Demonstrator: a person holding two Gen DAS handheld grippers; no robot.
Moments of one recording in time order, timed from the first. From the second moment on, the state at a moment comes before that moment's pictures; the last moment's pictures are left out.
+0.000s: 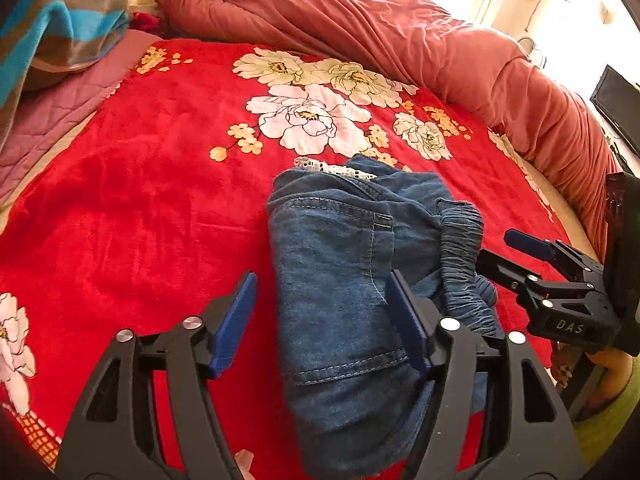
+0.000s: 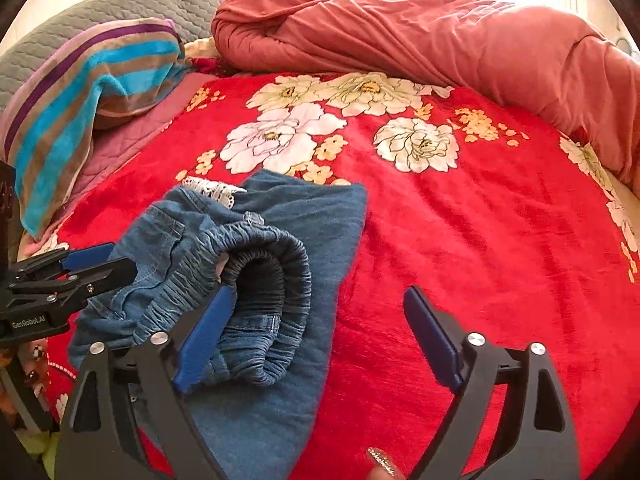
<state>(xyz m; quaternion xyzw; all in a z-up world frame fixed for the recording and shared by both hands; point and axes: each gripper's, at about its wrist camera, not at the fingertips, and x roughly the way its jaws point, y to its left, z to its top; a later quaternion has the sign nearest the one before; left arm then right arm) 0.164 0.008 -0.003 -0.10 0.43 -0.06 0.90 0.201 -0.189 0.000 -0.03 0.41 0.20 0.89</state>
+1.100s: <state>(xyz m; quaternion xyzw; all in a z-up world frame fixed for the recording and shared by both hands) 0.110 0.005 0.055 -0.06 0.37 -0.02 0.93 0.137 -0.218 0.072 0.01 0.32 0.20 0.93</state>
